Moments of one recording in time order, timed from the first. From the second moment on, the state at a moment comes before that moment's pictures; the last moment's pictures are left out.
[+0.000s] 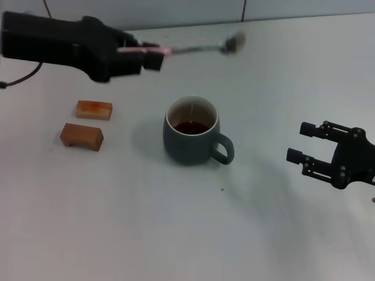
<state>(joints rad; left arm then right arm) -0.66 -2.05 0.83 1.25 1.98 1.84 -2.02 0.34 2.08 -0.46 -0.51 -1.97 -1.65 0.95</state>
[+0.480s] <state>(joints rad) -0.79 -2.07 1.07 1.49 2.37 1.86 -2.05 0.35 2.08 -0.46 -0.53 -1.97 -1.65 0.96</state>
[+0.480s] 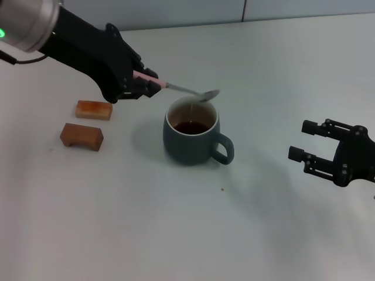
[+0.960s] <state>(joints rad) -0.86 -2.08 1.28 1.50 2.57 1.83 -2.07 0.36 2.08 -0.46 -0.53 -1.97 -1.64 0.96</state>
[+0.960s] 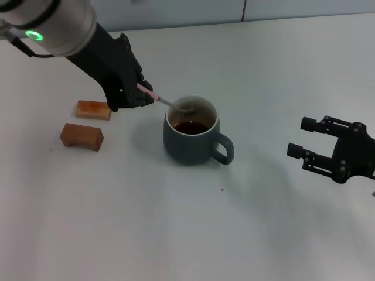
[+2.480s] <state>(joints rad) -0.93 -2.08 1.59 1.38 2.63 1.69 -2.12 0.36 2.08 -0.46 -0.52 -1.97 -1.64 0.98</state>
